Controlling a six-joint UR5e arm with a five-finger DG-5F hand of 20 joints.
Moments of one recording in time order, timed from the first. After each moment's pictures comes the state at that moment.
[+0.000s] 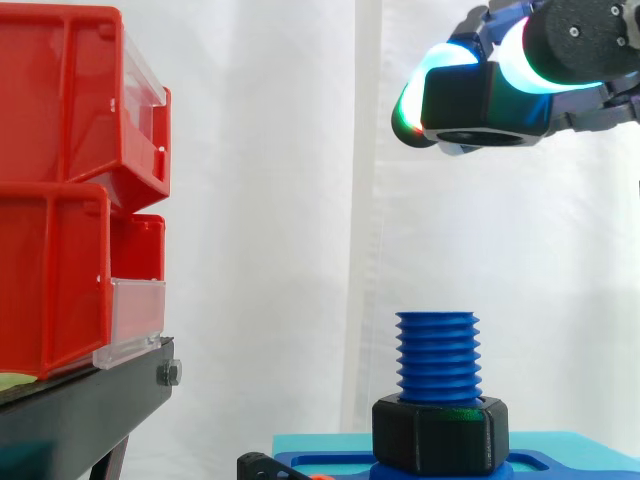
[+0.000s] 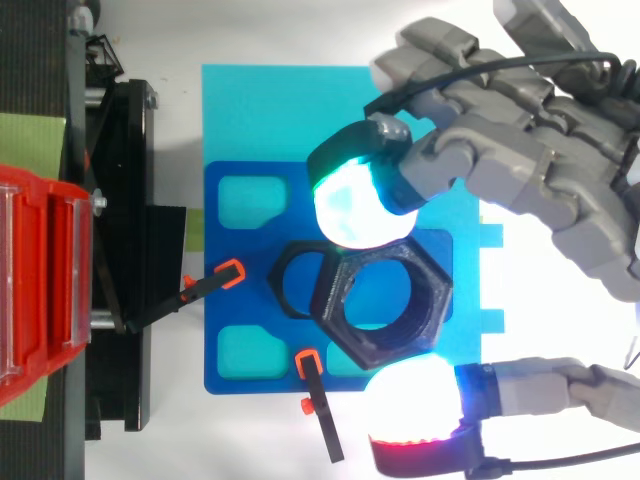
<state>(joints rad) 0.38 -2.00 -1.49 -2.43 -0.80 -1.23</state>
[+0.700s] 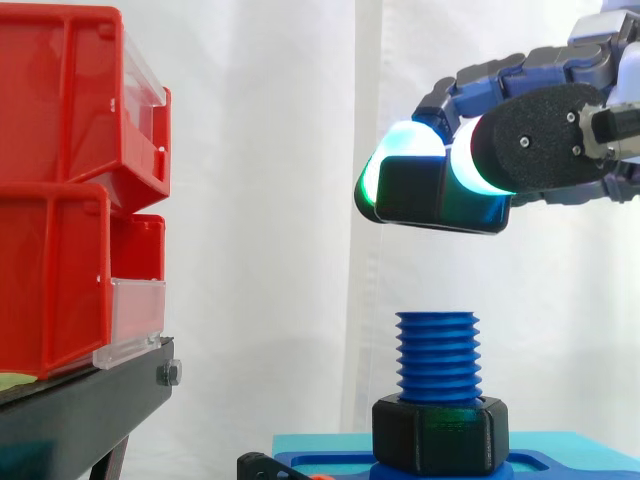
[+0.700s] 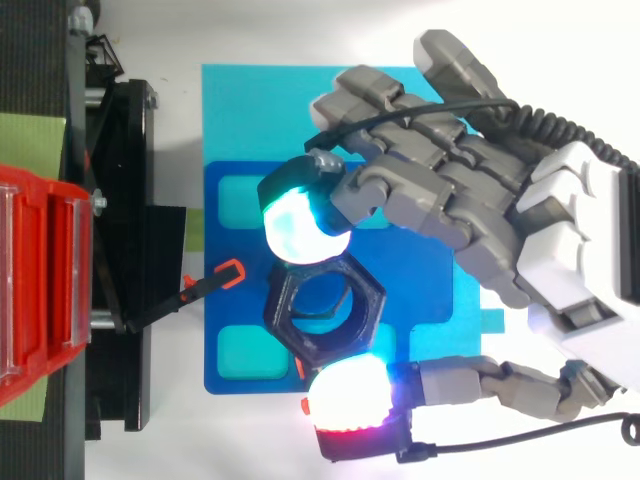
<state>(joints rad) 0.38 -2.09 -1.49 -2.33 -0.80 -1.21</state>
